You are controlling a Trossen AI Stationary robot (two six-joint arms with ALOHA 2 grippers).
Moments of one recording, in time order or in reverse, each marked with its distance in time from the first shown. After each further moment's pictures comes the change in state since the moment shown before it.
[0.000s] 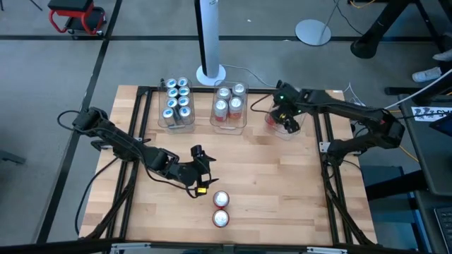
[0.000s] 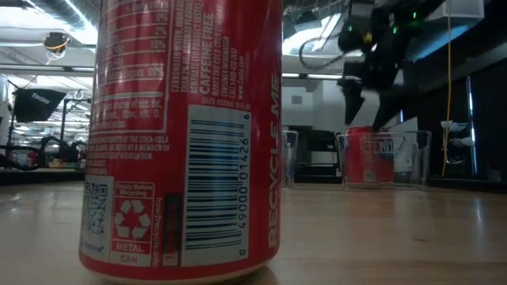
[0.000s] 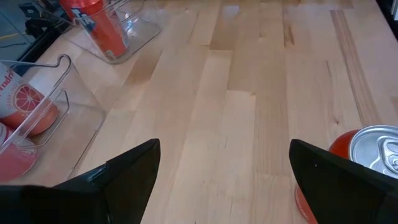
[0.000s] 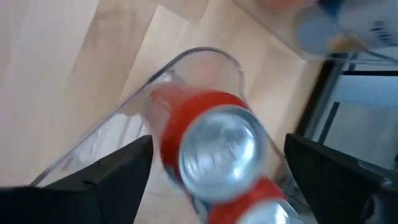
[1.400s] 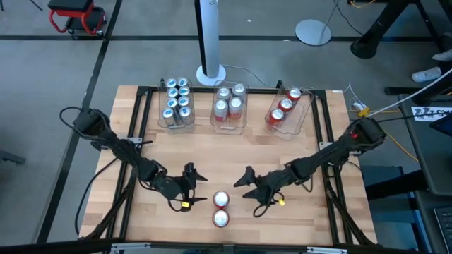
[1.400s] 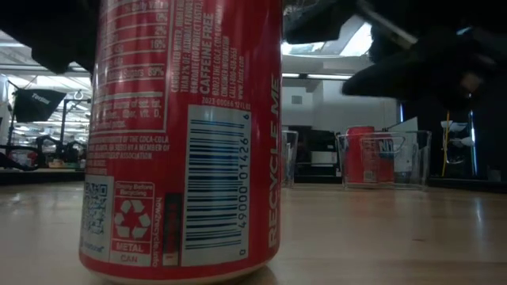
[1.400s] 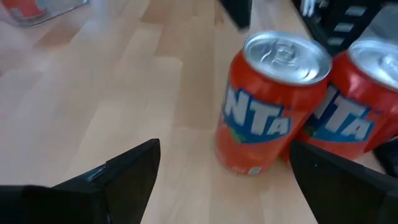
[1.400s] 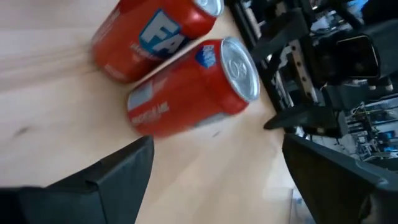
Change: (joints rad) left arm -0.188 0.020 -0.310 0.435 0.039 -0.124; right arm 0.990 0.295 -0.243 1.216 0.141 0.128
